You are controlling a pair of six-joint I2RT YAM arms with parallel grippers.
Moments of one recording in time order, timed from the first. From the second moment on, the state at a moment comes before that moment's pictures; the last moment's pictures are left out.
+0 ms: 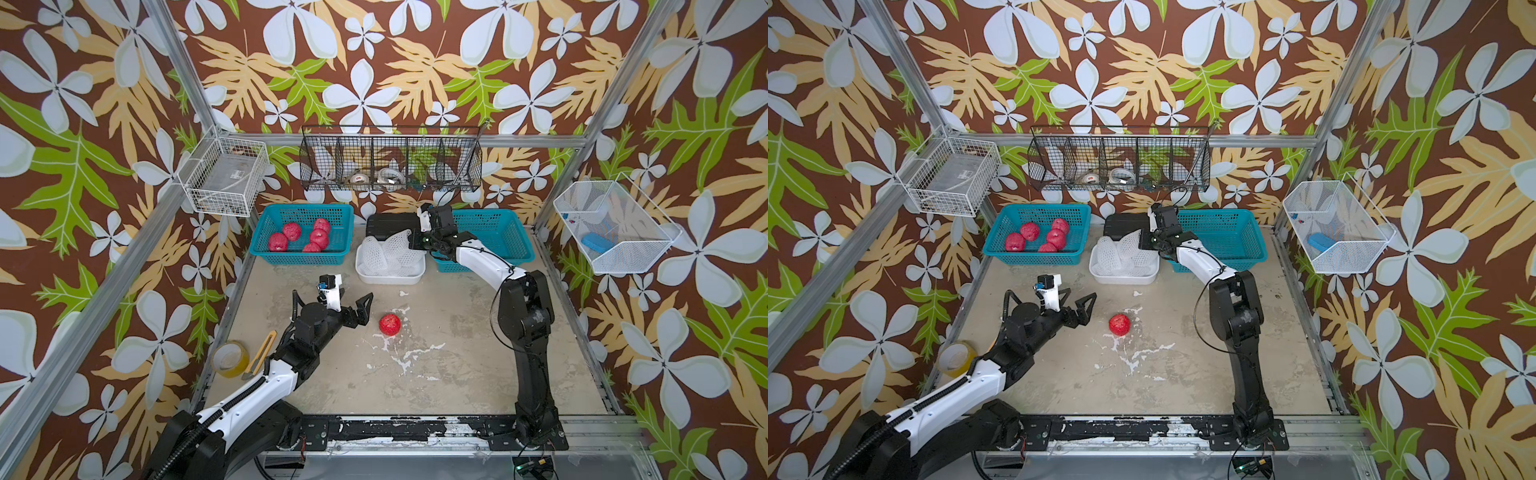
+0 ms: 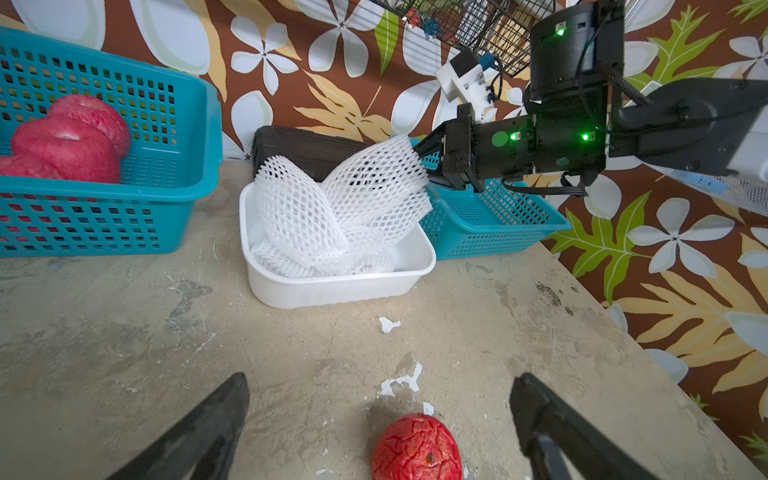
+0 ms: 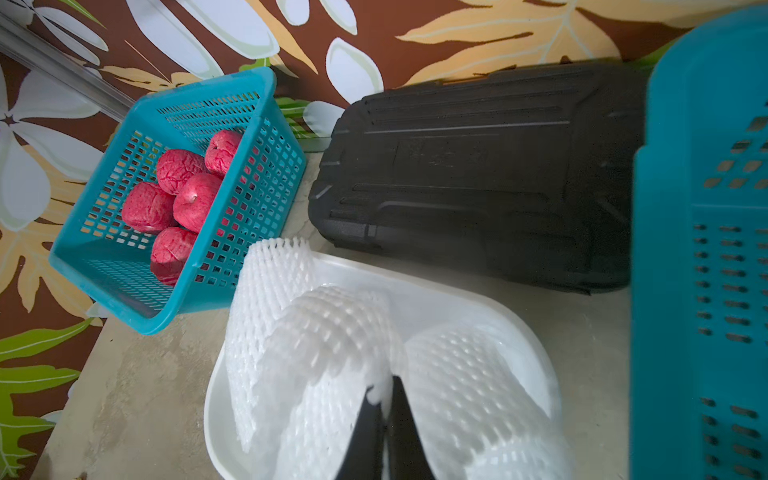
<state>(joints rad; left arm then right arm) -0.47 0.99 0.39 0.40 0.03 -0.39 0.40 2.21 1.88 -0.31 -0.22 0.37</state>
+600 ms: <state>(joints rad) -0.49 1.04 0.44 0.28 0.04 -0.35 0.42 2.03 1.81 -0.42 -0.05 0.29</state>
